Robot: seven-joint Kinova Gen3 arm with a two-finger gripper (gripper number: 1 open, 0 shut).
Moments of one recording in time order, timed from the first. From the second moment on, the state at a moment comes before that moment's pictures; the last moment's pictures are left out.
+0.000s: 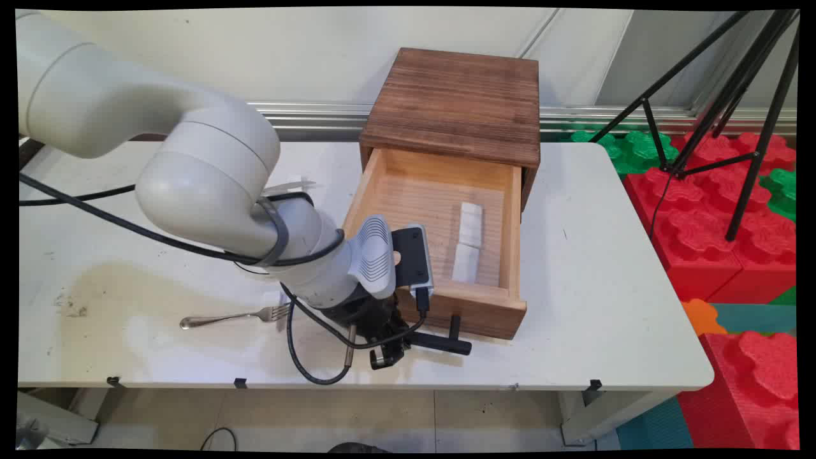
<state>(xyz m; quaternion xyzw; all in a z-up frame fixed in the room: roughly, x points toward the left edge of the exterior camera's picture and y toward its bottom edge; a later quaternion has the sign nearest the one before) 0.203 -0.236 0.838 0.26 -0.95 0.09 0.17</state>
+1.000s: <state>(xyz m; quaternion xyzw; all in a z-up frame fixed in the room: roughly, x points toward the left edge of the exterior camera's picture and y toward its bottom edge) 0.211 -0.233 0.834 0.26 -0.95 0.09 0.16</state>
